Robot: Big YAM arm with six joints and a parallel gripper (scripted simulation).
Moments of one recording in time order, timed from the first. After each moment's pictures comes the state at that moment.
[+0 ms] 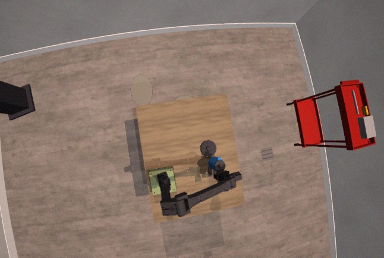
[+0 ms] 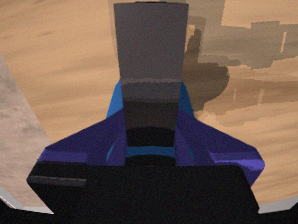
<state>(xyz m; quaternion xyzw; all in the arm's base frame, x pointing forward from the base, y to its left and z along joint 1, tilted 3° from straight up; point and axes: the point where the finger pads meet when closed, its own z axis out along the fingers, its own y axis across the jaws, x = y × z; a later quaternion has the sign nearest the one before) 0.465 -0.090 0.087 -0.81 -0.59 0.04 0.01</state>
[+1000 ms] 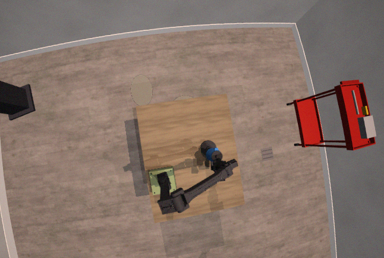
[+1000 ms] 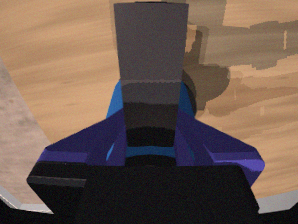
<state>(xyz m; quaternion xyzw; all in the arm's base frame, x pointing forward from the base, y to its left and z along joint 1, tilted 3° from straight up) 0.466 -0.007 0.088 -0.81 -0.59 0.04 0.00</state>
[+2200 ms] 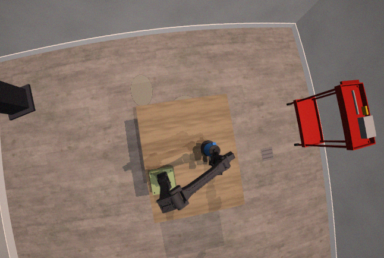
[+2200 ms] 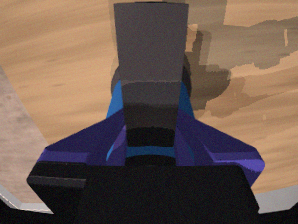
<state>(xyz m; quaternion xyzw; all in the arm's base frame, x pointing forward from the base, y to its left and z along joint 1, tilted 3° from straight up) 0.463 0.043 0.087 -0.81 -0.58 0.04 0.00</state>
